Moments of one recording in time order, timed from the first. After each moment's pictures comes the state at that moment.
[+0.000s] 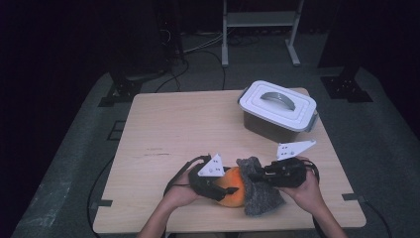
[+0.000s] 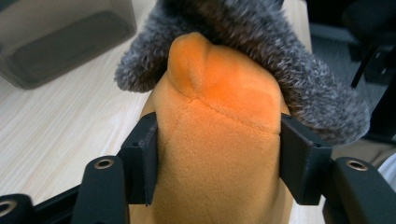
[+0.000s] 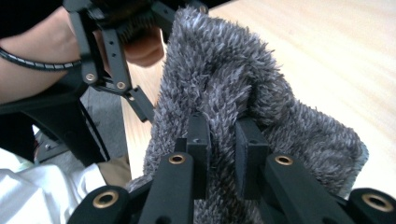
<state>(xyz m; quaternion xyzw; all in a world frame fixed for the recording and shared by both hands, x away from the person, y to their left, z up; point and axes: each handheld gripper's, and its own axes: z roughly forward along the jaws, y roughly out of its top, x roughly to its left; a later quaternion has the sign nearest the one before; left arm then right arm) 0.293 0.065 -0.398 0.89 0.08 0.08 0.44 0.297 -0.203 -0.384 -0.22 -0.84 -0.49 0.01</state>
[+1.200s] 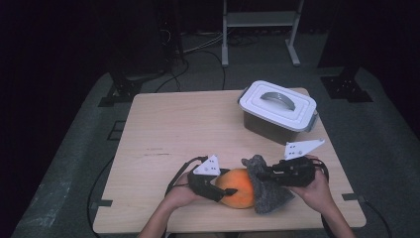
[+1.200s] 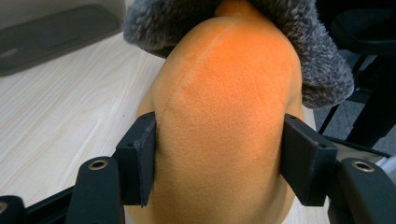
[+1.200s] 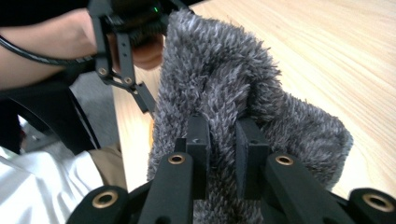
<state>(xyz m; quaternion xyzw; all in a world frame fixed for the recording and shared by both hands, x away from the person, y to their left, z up) 0.302 0.073 -0.416 0.87 0.10 0.05 0.47 0.293 -0.219 -0.374 -0.22 -0.85 -0.48 -0.01</state>
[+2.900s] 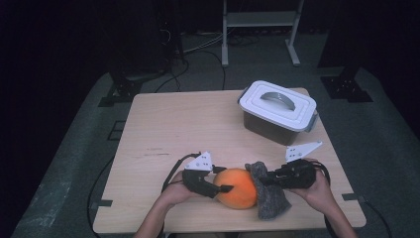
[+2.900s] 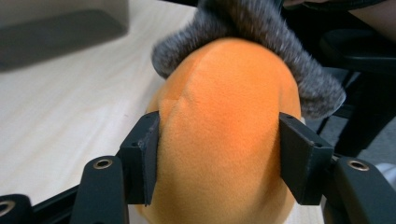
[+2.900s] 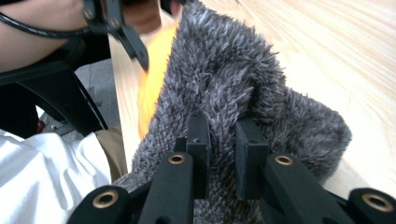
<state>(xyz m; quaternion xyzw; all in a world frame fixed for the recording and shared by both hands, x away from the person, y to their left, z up) 0.309 0.091 -0.411 0.86 0.11 0.03 0.50 0.303 -0.232 -0.399 -0.23 -0.86 -0.46 0.03</state>
